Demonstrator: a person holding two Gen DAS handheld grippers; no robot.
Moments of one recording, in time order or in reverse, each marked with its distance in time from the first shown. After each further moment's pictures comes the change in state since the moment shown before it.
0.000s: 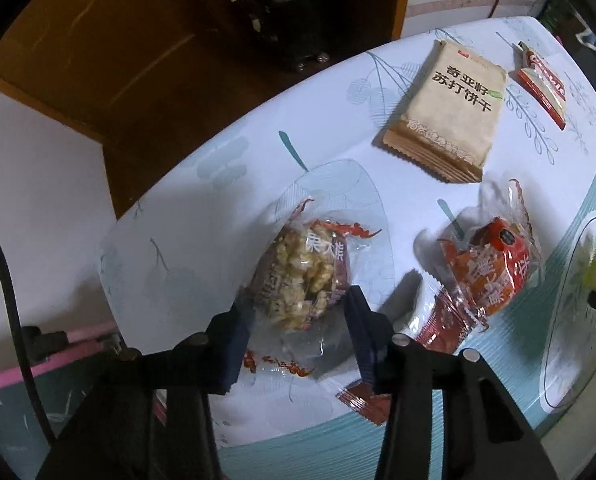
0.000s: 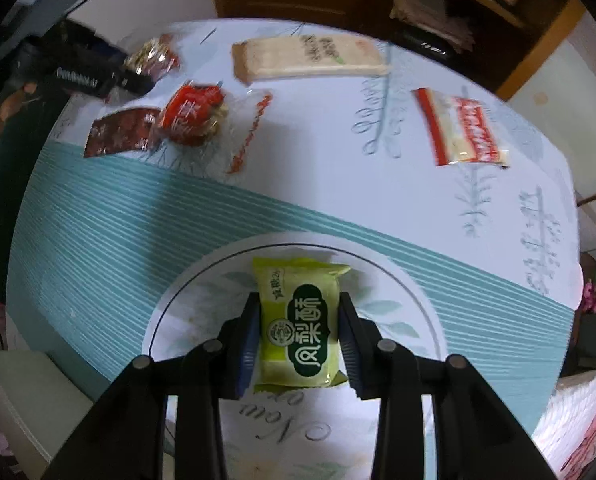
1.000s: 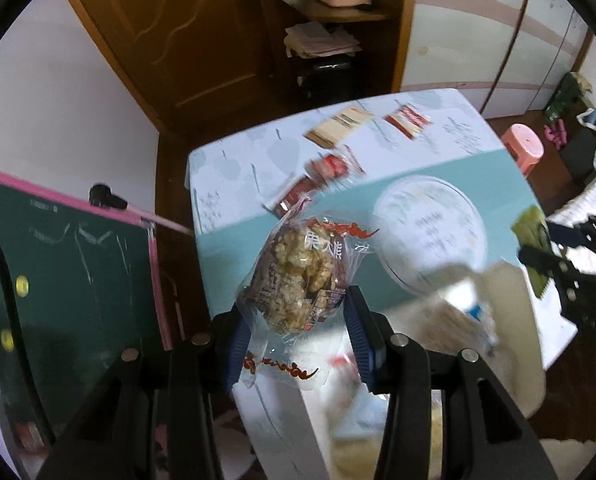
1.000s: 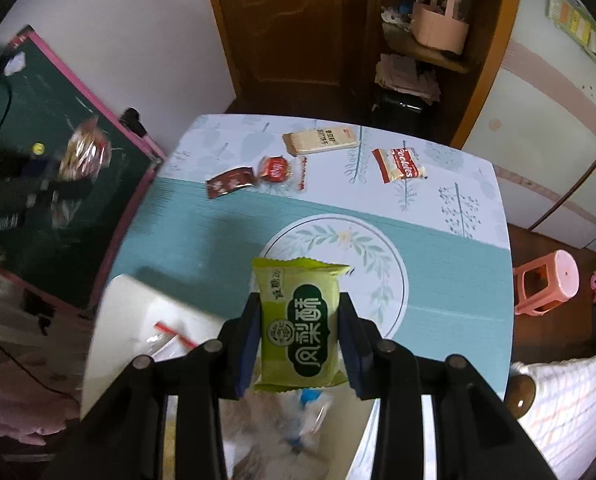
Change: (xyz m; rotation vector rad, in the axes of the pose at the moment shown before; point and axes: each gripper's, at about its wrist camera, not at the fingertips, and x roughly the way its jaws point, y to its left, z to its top) left arm -0.279 -0.127 -0.226 -0.249 -0.229 0.022; right arm -0.189 0.018 -0.116 0.060 -0.257 0.083
